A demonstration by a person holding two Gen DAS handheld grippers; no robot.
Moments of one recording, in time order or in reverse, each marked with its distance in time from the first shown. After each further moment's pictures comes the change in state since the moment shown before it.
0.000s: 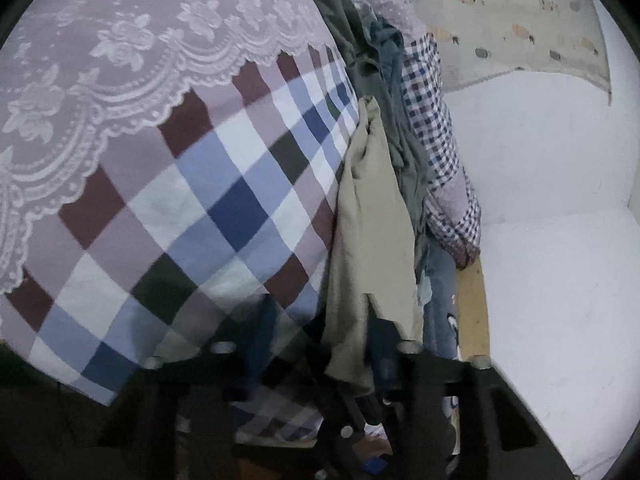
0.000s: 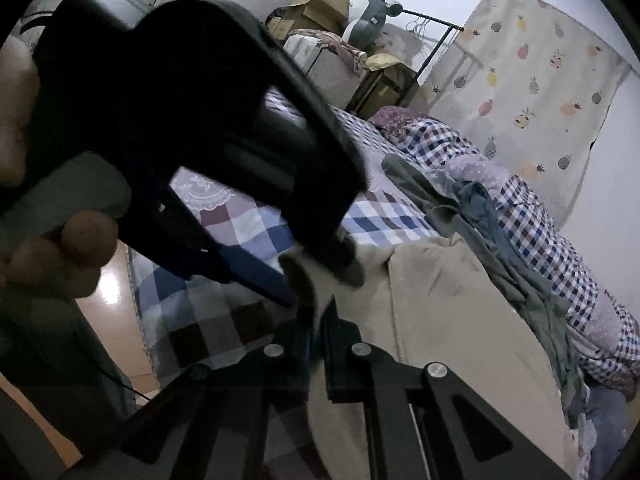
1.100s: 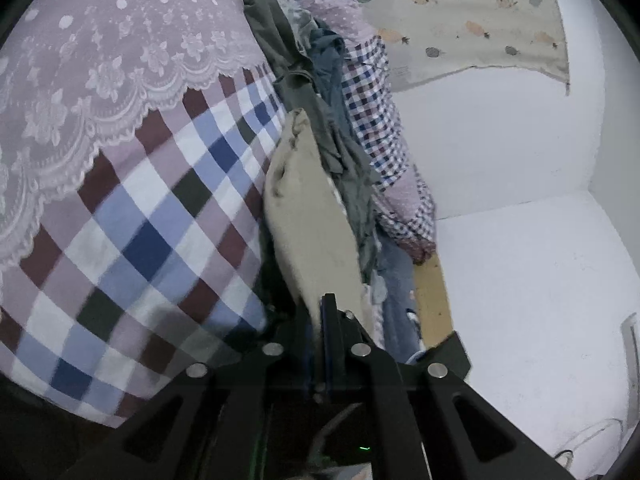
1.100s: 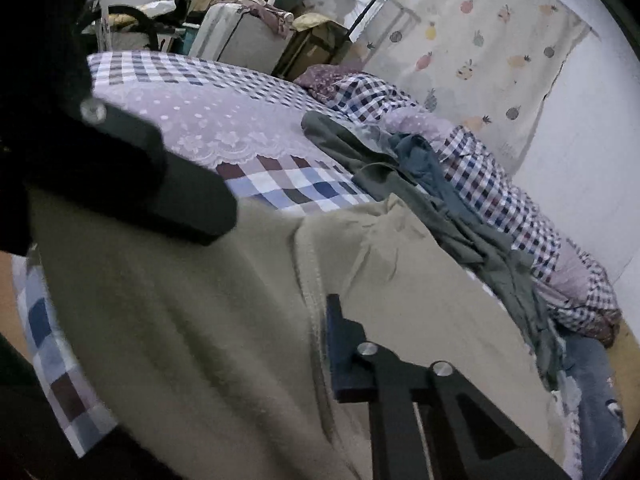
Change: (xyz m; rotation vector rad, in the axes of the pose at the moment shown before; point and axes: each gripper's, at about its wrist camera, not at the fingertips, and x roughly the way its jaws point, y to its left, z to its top) left arm -0.011 -0.044 0.011 0.071 -0.020 -0.135; right arm 0.055 -0.051 0.018 0.141 0.143 -0.197
